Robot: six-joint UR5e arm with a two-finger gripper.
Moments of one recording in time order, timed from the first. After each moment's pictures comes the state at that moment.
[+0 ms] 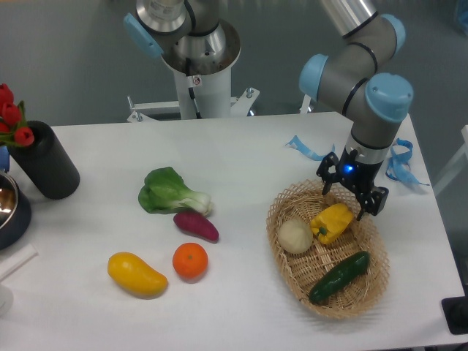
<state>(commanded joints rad) 2.82 -2.01 -1.74 -0.88 1.34 1.61</state>
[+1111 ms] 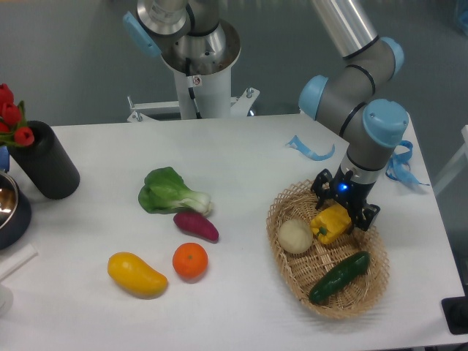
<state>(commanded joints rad) 2.80 -2.06 -1.71 -0.86 1.34 1.57</state>
